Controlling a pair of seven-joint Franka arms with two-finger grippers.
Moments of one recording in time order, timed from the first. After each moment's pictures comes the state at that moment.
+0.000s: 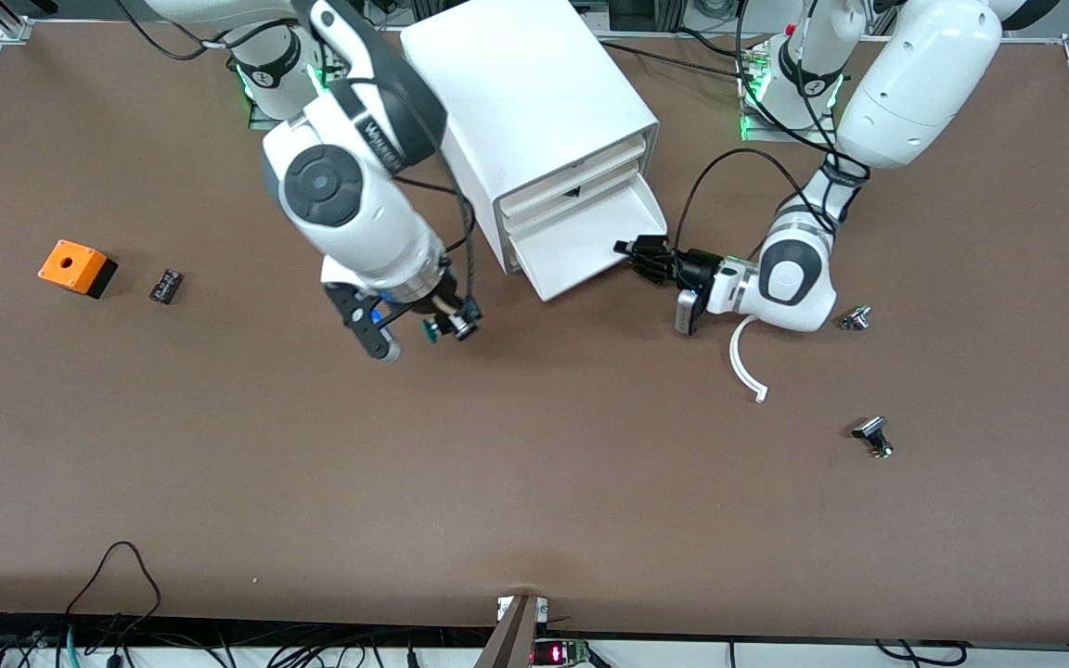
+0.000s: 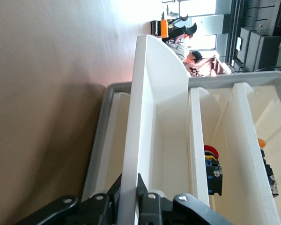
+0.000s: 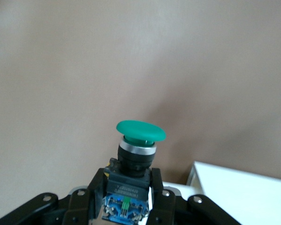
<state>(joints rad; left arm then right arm) -0.06 0.66 -0.18 -2.07 -1.27 1.78 1.17 0.40 0.55 0.28 -1.29 0.01 1.91 1.55</state>
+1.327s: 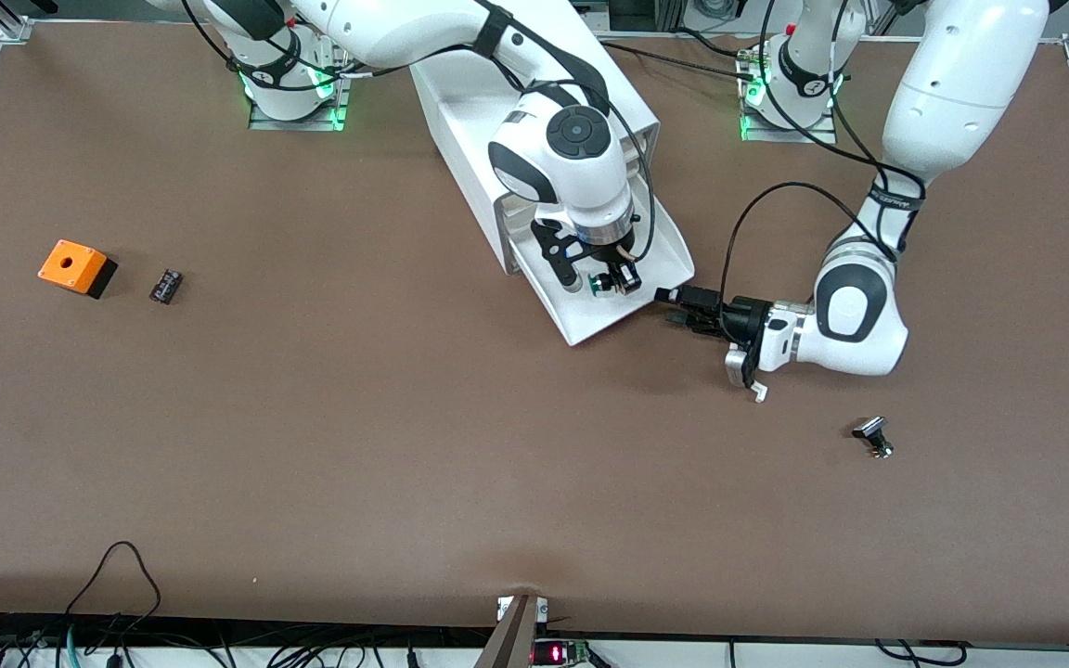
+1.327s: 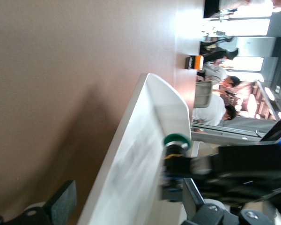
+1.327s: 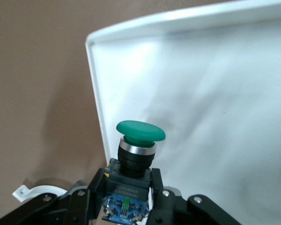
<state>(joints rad) -0.05 0.62 -0.10 -1.84 -1.09 1.78 0.73 0.76 0.86 0.26 -1.19 -0.14 2.27 2.12</state>
